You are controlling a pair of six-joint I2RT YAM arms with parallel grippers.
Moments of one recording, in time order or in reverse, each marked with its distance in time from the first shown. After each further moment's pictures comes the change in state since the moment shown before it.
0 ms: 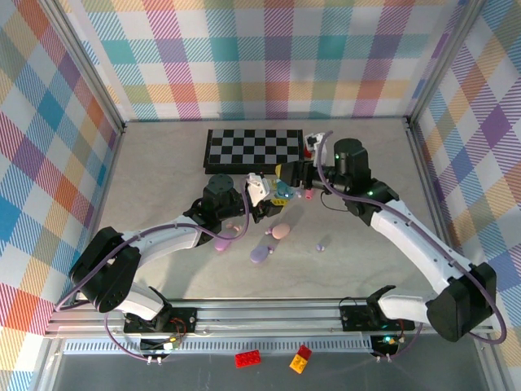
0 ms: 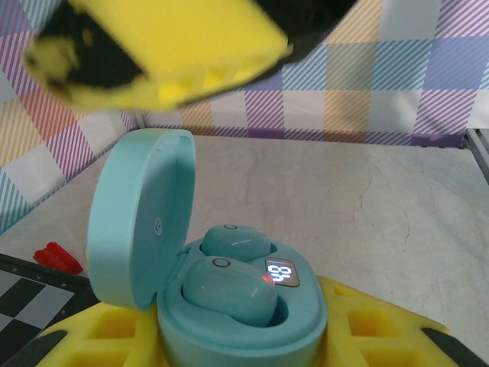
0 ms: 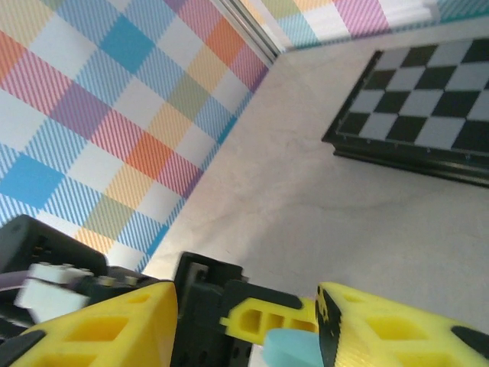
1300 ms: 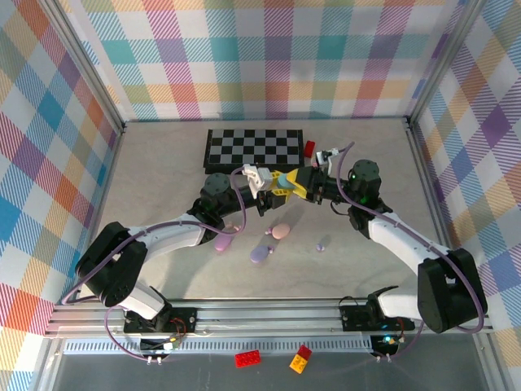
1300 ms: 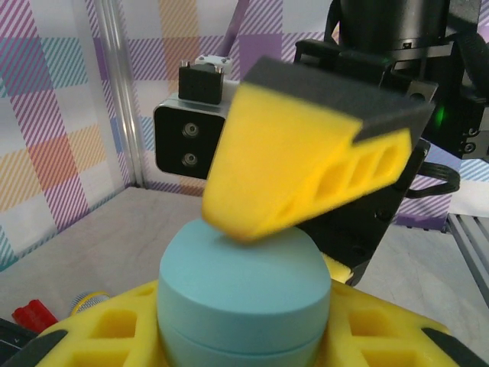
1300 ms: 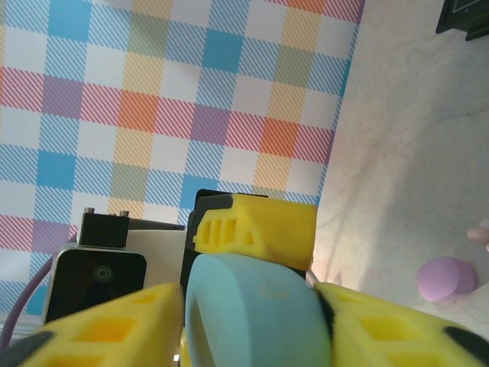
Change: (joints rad) left arm 0.001 0.047 0.013 0.244 0.025 -0.199; right arm -0.170 0.048 -0.379 0.780 -0.445 0.771
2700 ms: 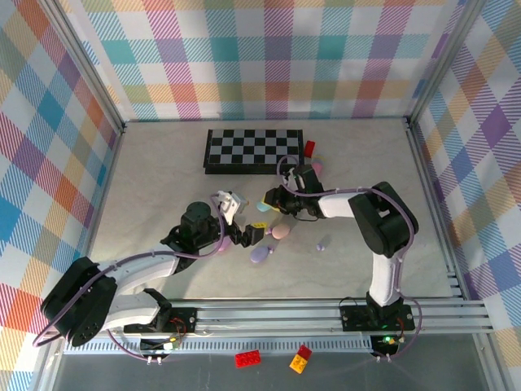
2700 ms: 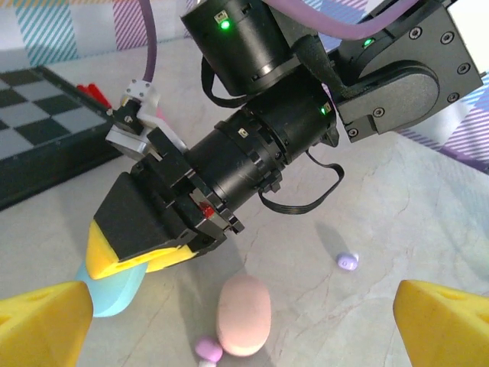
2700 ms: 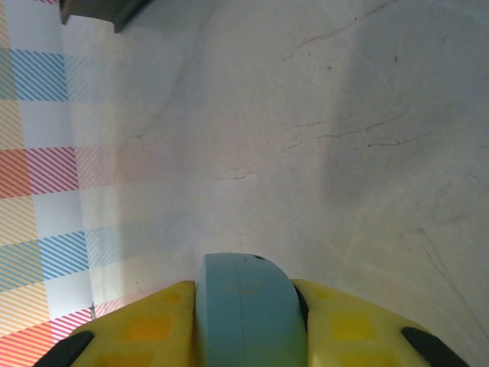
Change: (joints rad) left arm 0.051 -0.312 -0.362 -0.268 -0.184 -0.128; right arm 0.173 0.660 0.291 -0.336 0.403 -0.412
